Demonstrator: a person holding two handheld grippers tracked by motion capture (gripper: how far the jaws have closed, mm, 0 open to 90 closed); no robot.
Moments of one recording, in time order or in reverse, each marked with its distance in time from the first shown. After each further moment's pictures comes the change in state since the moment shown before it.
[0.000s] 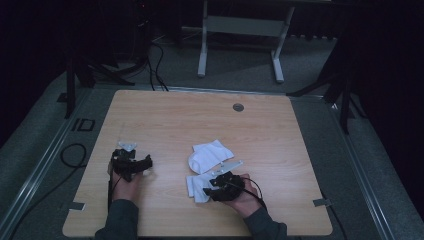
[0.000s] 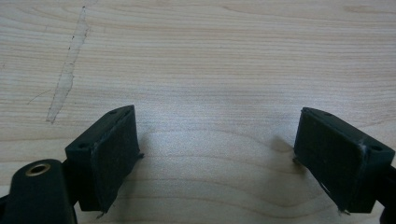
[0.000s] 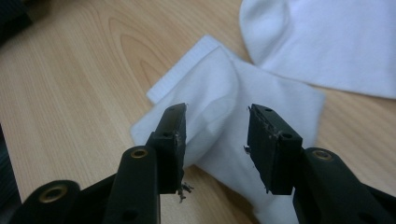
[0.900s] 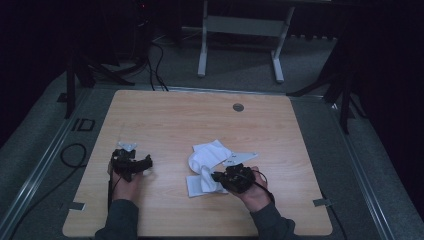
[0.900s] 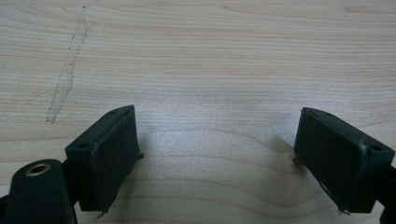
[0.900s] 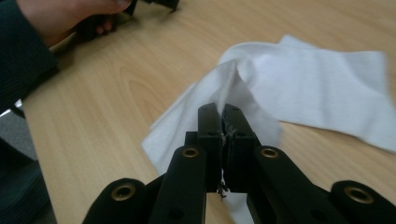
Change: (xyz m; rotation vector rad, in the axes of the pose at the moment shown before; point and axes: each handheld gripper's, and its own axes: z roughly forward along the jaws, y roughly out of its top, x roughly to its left) left arm 0.000 0.000 0.000 -0.001 0.000 0.000; right arm -0.006 0.018 -0.048 -0.120 -0.023 0.014
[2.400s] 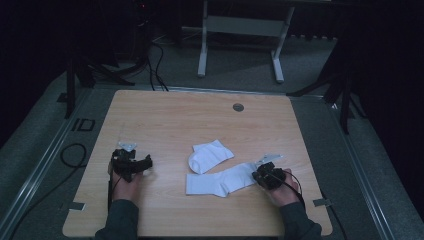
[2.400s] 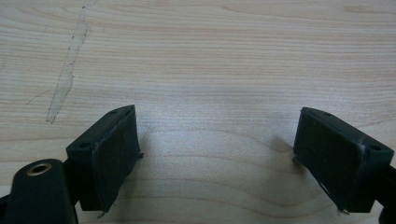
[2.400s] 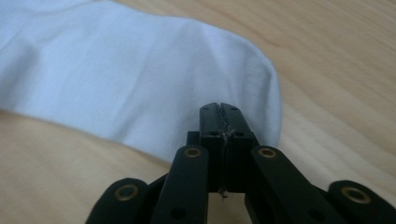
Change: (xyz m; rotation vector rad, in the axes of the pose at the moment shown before) left arm 0.000 0.000 0.000 -0.001 0.000 -0.001; right arm -0.089 -0.077 -0.011 0.225 -0.310 0.083
